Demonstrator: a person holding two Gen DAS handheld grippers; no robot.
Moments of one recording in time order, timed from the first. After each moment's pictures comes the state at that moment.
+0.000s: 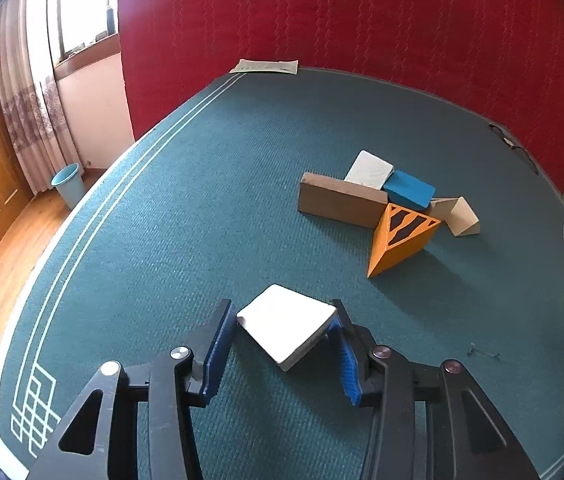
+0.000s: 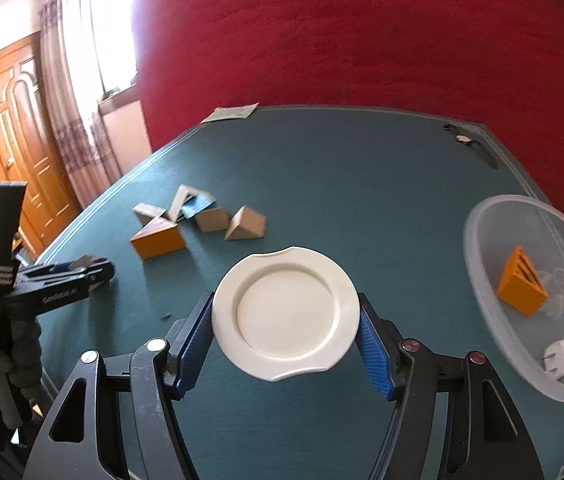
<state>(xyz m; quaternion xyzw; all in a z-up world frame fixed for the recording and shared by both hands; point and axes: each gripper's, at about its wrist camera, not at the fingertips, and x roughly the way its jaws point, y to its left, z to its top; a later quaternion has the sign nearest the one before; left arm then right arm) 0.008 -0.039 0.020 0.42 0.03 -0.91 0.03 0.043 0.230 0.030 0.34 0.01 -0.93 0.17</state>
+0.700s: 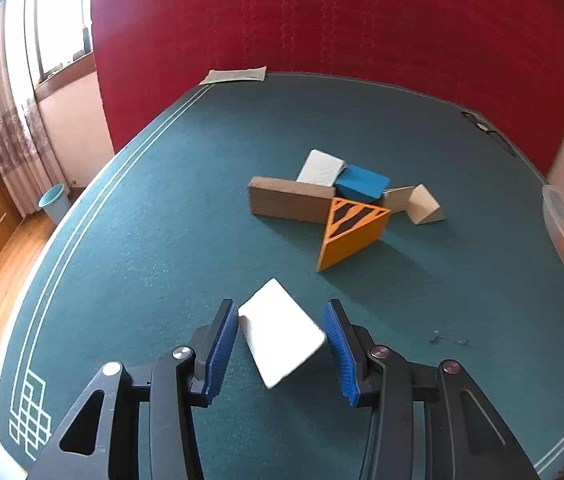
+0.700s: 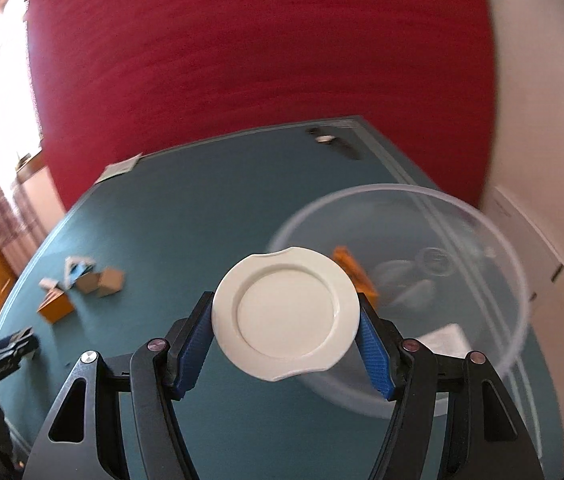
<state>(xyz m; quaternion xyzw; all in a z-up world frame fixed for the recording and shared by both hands) 0.017 -0.014 0.026 0.41 0.01 -0.91 0.00 0.034 0.353 0.050 0.32 -0.07 -0.95 0.00</state>
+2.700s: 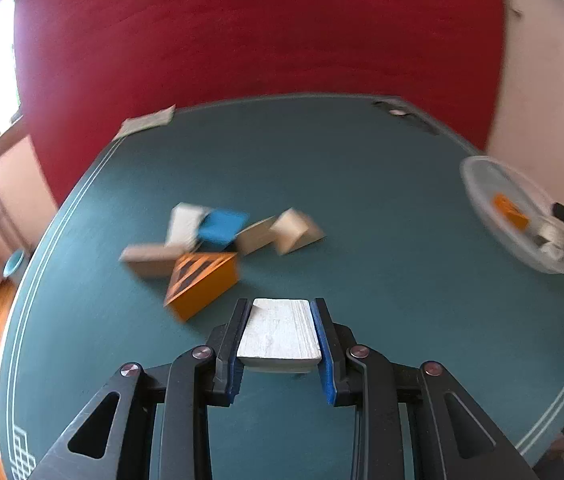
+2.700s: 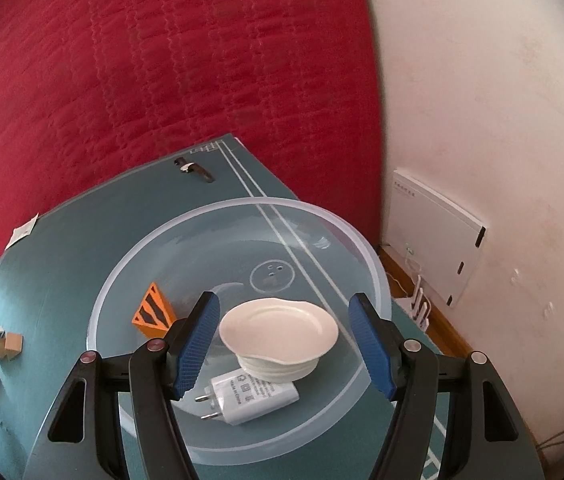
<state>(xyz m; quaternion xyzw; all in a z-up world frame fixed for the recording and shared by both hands) 0.021 0.072 0.052 0.37 -0.07 -0.92 -0.12 0.042 0.436 0.042 0.29 -0.13 -0.93 -0.18</state>
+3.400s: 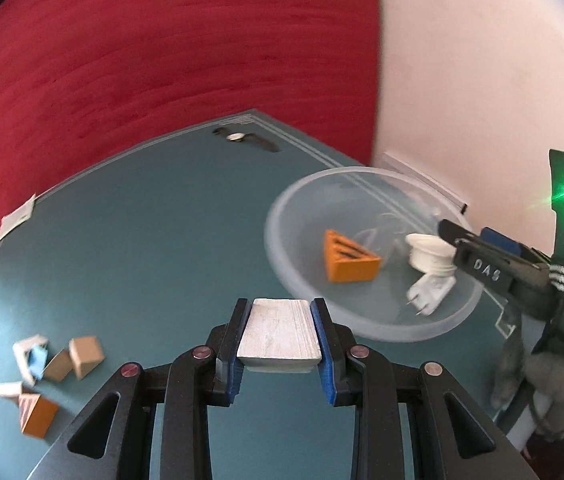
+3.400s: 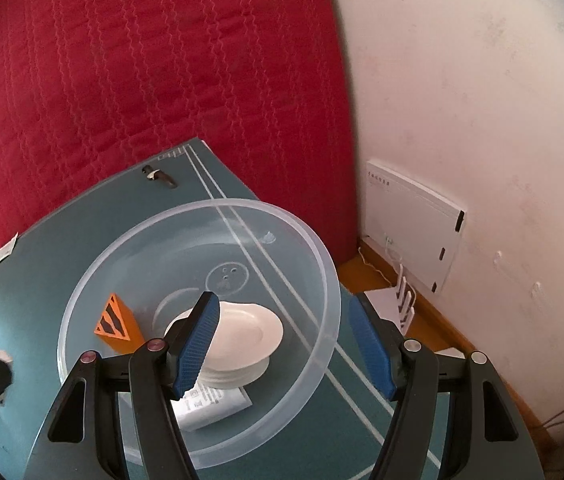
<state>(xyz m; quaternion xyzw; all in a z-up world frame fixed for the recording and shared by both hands) 0.012 0.244 0.080 0.35 -0.14 -0.88 -0.28 0.056 0.460 0.043 0.29 -0.15 -0.92 -0.22</state>
